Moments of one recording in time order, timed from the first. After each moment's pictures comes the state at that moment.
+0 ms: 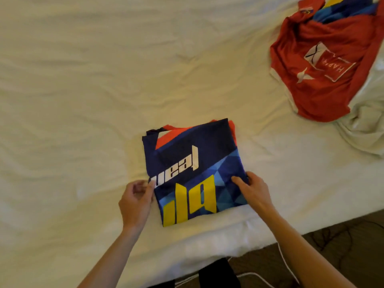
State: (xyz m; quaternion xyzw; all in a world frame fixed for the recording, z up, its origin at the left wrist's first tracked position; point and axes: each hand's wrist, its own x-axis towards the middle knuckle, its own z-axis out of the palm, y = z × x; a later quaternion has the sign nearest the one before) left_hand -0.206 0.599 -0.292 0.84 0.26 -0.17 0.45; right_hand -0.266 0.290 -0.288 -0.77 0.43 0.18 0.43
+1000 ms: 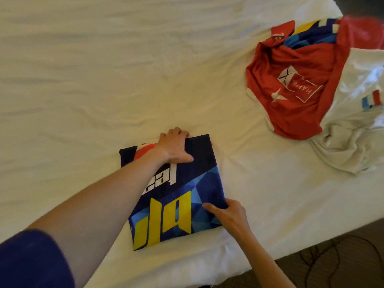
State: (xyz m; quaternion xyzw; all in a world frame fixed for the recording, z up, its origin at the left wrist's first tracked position) left_hand -0.023 0.406 -0.286 0.89 -0.26 -0.36 0.09; right_hand -0.271 0.282 -0.289 -0.75 0.42 0.24 0.45
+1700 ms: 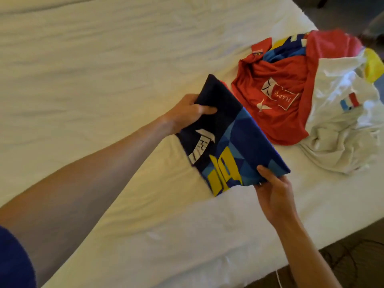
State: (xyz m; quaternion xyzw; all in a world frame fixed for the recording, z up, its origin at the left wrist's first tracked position) left_hand 0.024 0.323 -0.169 0.70 -0.14 -0.40 0.57; right_hand -0.227 0.199 -0.193 -0.40 0.35 -0.17 0.83
